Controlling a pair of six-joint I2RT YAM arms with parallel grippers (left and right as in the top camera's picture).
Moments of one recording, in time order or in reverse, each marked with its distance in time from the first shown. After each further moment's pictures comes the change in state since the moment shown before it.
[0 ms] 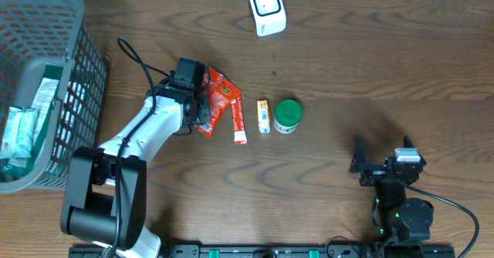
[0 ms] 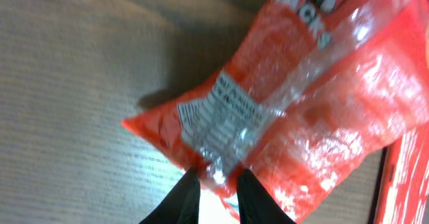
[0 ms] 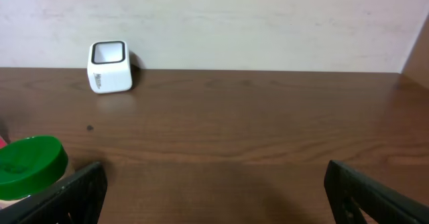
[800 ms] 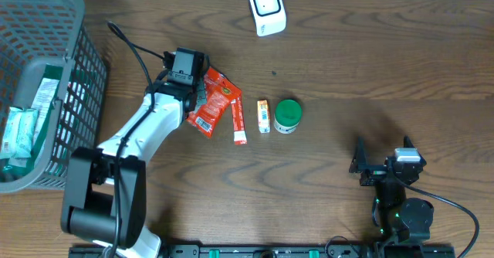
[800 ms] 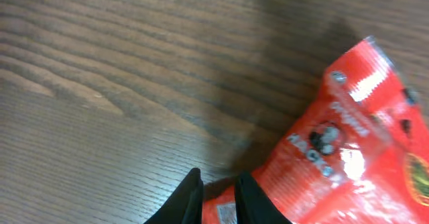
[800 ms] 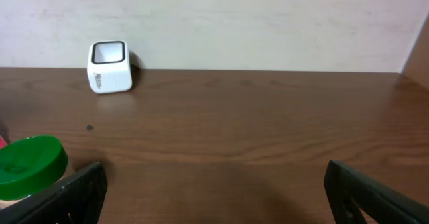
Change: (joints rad) left arm 0.002 0.010 0.036 0.166 -0.222 0.030; right arm 0.000 0.000 0.000 0.000 0.000 0.000
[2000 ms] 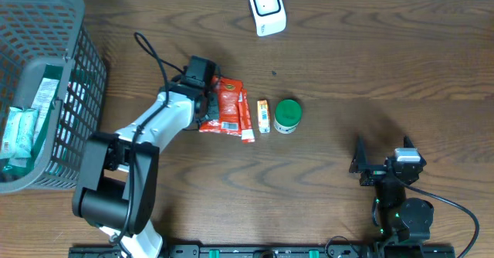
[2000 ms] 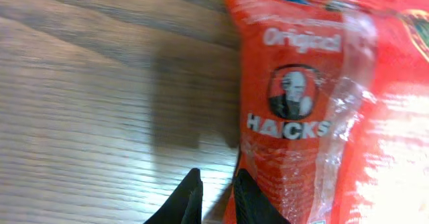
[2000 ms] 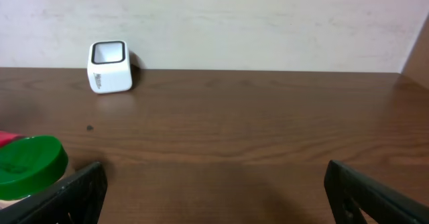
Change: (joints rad) left arm -0.053 0.078 0.000 -0.078 0.216 0.018; right arm 0.000 0.000 0.000 0.000 0.000 0.000
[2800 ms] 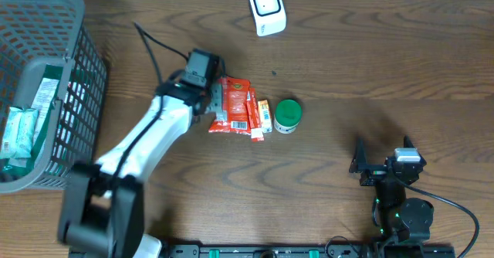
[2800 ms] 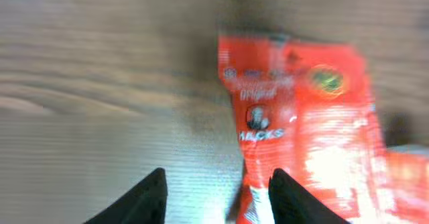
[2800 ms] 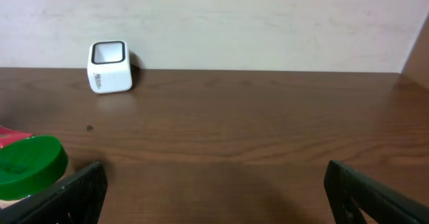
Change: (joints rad) left arm -0.031 -0.169 0.065 -0.055 -0.065 0.087; right arm 0.000 0.000 0.000 0.000 0.000 0.000
